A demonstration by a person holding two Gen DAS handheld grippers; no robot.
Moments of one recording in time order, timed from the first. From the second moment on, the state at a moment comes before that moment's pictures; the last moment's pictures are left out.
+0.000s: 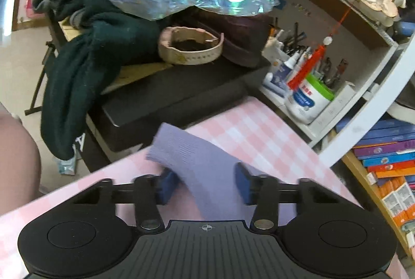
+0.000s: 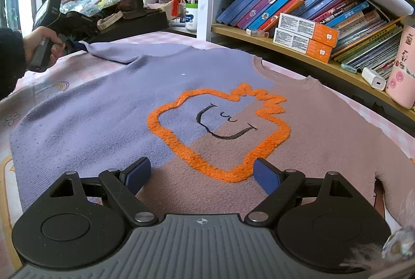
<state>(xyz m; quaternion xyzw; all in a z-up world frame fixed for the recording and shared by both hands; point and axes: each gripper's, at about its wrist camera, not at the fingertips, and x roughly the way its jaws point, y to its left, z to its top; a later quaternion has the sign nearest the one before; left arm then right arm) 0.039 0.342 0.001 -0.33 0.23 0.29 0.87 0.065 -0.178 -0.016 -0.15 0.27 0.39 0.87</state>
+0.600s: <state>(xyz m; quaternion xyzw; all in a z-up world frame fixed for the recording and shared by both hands) 0.074 0.248 0.089 -0.30 0.17 0.05 0.94 0.006 -0.233 -0.017 -0.09 0.31 0.29 0.90</state>
